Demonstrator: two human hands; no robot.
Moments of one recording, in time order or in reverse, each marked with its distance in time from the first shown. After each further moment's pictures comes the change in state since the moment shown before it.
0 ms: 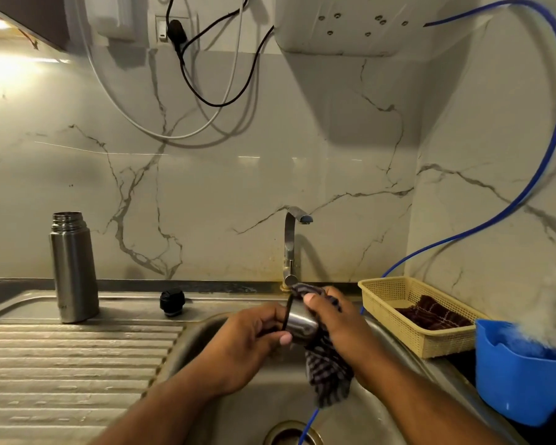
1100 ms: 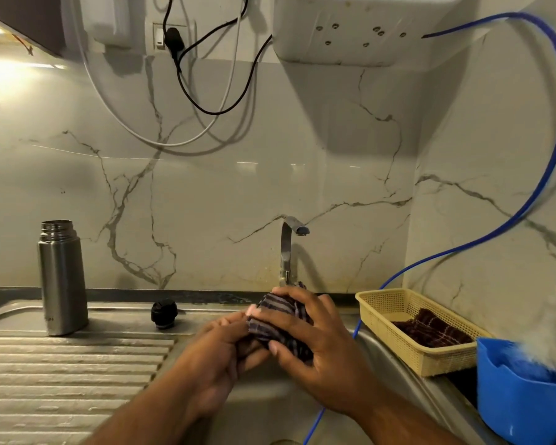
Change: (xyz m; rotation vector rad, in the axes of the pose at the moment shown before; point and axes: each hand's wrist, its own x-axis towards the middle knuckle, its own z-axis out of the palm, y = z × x) left_hand 0.007 0.010 -0.001 -0.921 0.266 -0.372; right_hand -0.001 0.001 0.002 -0.758 -0.130 -0.725
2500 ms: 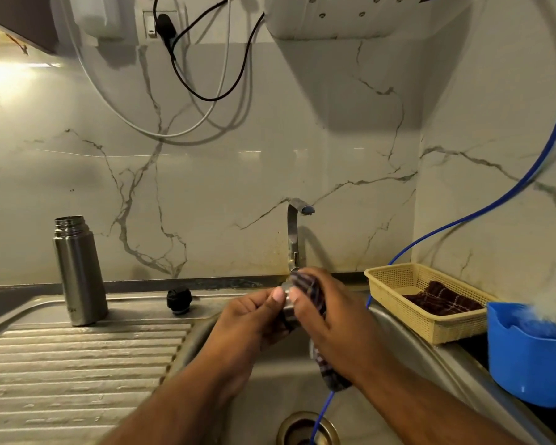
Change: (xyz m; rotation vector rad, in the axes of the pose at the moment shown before) left_hand -0.016 -0.003 0.013 0.322 -0.070 0.210; right_hand -0.003 -0.019 0.001 0.164 0.116 0.335
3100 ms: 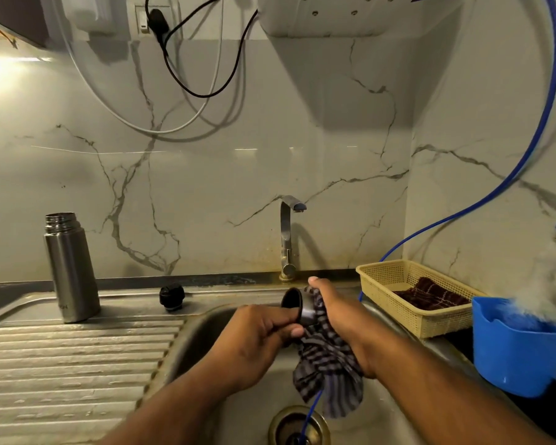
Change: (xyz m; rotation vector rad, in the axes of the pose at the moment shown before) left_hand 0.001 -0.012 -0.002 0.820 -0.259 0.396; right_hand 0.014 0.011 -0.007 0.671 -0.187 0.882
